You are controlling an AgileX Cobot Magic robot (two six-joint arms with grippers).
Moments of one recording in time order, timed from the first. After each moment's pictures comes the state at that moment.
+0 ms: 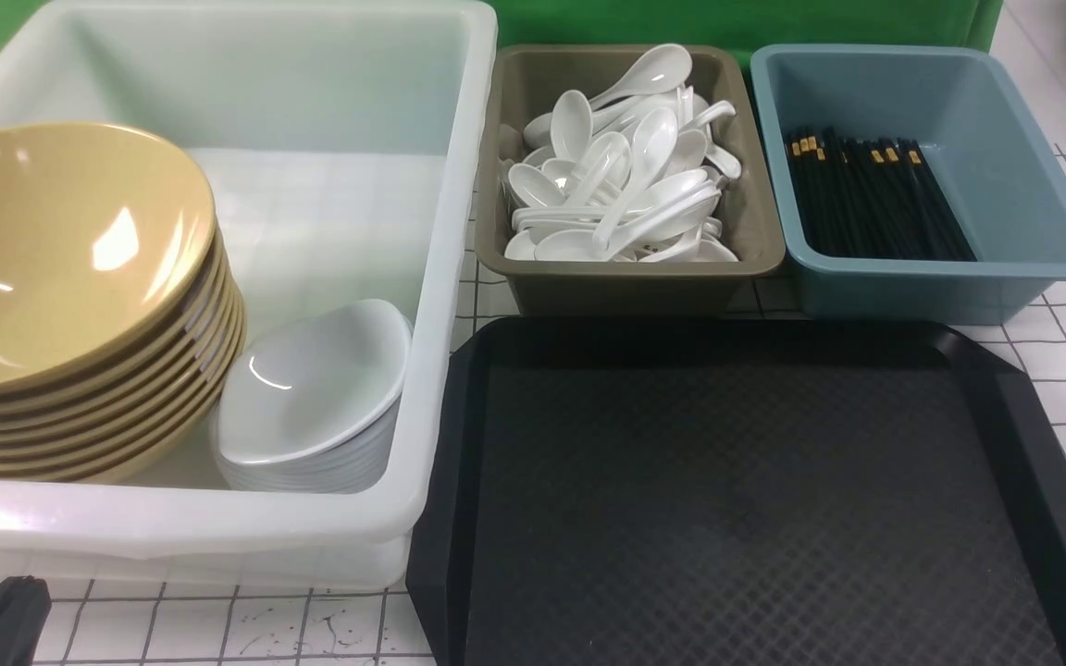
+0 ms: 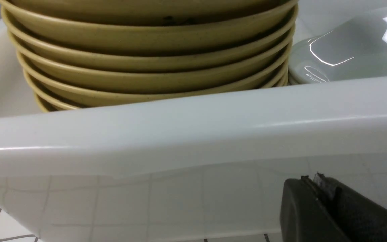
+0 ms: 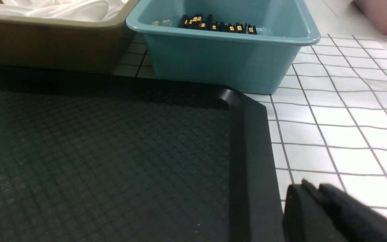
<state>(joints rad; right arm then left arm) -0.03 -0.01 0.03 0.11 0.33 -0.14 -0.01 -0.01 0.03 -0.08 0.32 0.19</state>
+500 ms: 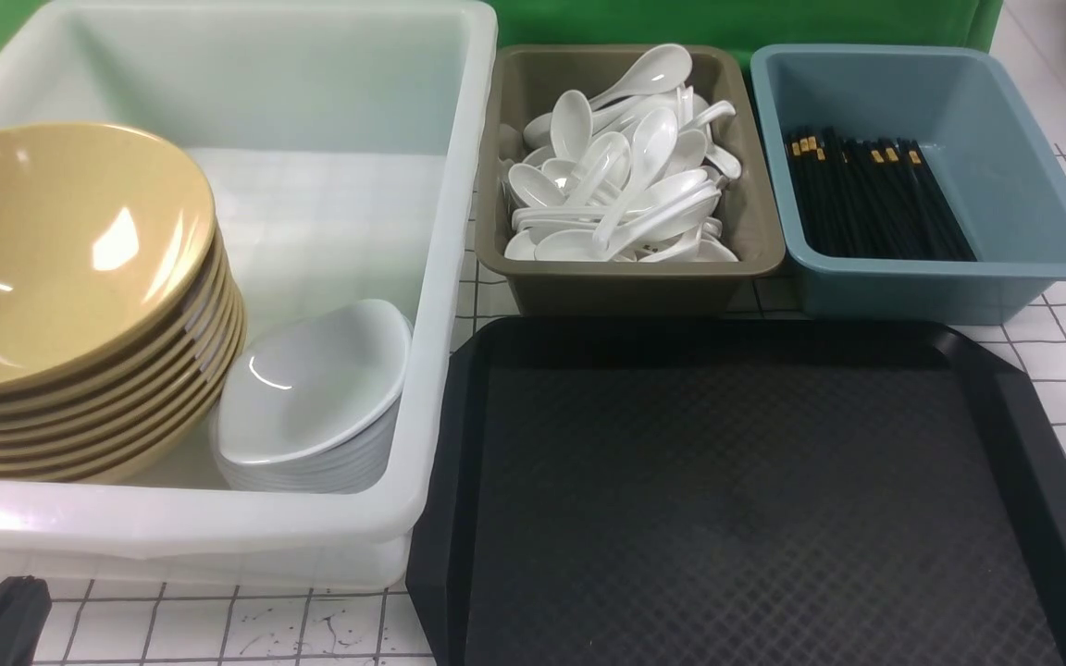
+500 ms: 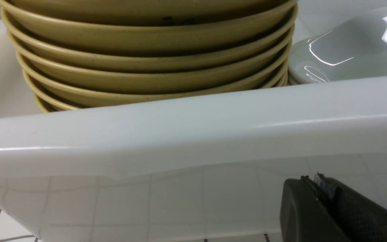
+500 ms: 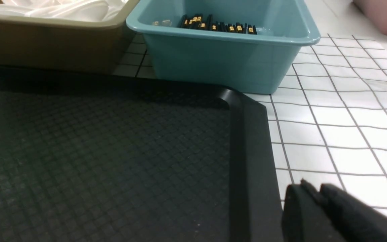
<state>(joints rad) -0.03 -0.01 0.03 0.11 0.33 -0.14 -0.01 -0.01 0.03 -0.08 0.32 0.19</state>
